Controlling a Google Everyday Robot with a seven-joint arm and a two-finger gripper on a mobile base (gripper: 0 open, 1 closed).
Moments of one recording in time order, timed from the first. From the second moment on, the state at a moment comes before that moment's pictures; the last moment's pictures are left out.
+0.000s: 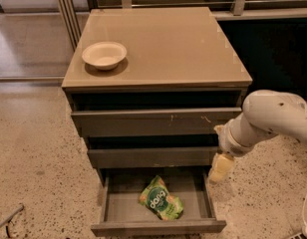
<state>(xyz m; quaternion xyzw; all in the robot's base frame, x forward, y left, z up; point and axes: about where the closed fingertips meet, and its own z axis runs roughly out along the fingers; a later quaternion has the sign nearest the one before) 0.510 -0.198 0.646 -0.59 0.79 0.06 0.16</state>
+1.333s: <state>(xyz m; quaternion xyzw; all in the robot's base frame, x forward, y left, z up) 0.512 -0.176 0.455 -0.58 0.78 0.15 0.16</state>
